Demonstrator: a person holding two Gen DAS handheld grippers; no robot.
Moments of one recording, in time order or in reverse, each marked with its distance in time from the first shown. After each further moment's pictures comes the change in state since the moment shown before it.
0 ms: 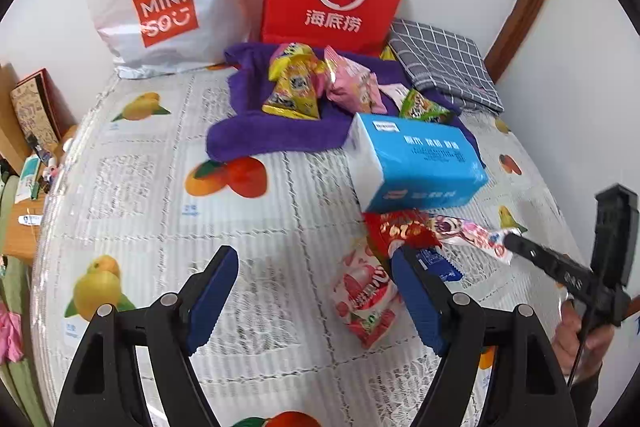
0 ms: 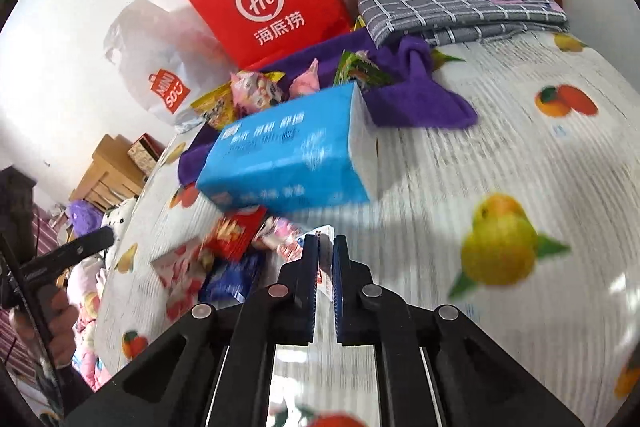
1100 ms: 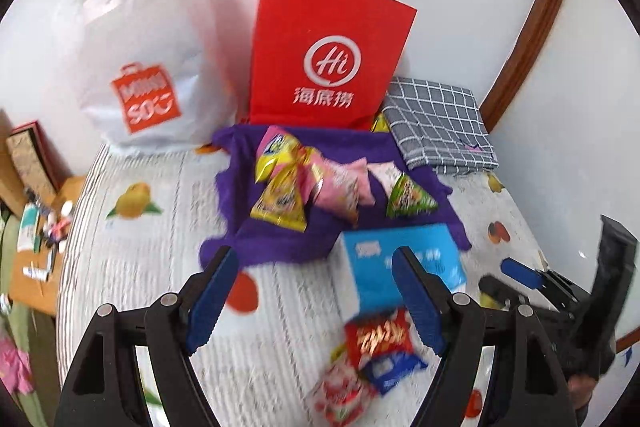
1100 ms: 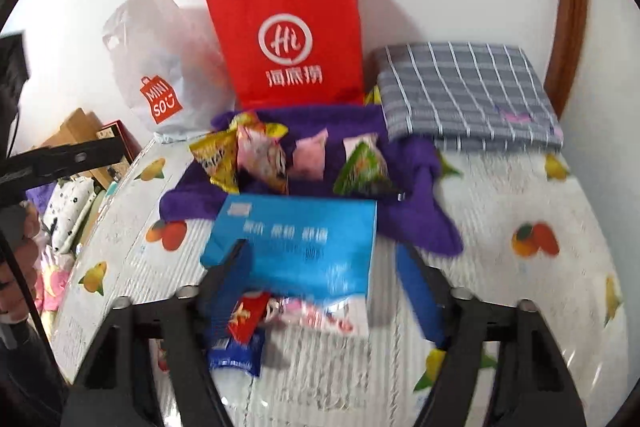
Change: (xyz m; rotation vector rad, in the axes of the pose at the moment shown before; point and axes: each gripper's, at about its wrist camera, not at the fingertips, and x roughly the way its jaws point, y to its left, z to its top) left arm -0.023 -0.008 0.094 -0.002 -0.097 -0.004; right arm -0.003 0.062 0.076 -0.182 -0.052 -0.182
